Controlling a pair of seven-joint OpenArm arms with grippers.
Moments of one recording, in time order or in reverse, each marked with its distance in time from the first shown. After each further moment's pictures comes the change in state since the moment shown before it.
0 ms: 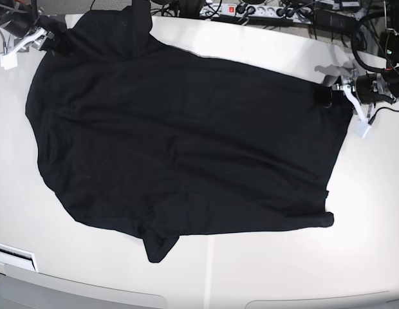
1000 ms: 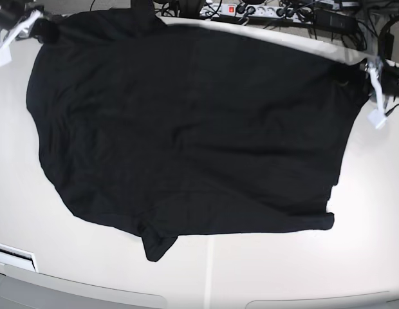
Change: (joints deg) left arm 7.8 -11.7 0.2 14.3 -21.1 -3.0 24.8; right arm -11.8 0.0 -0.1 28.1 1.7 -0.2 -5.8
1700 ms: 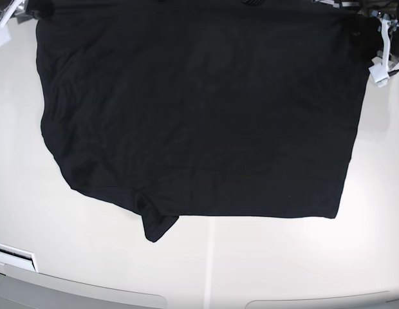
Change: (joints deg) left arm 16.7 -8.9 0.0 12.9 0.5 0.0 -0.4; right arm -9.1 3.7 -0.2 4.8 2.0 0.0 1.0
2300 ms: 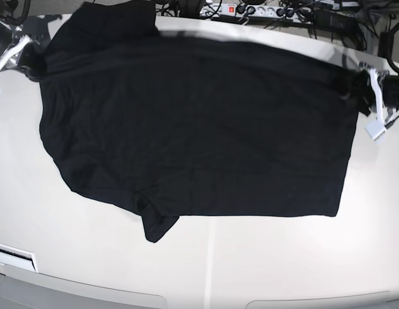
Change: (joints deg) left arm -16.0 6.8 0.1 -0.1 7.9 0.0 -11.0; right arm 16.6 0.0 0.0 -4.9 -5.1 0.0 2.3
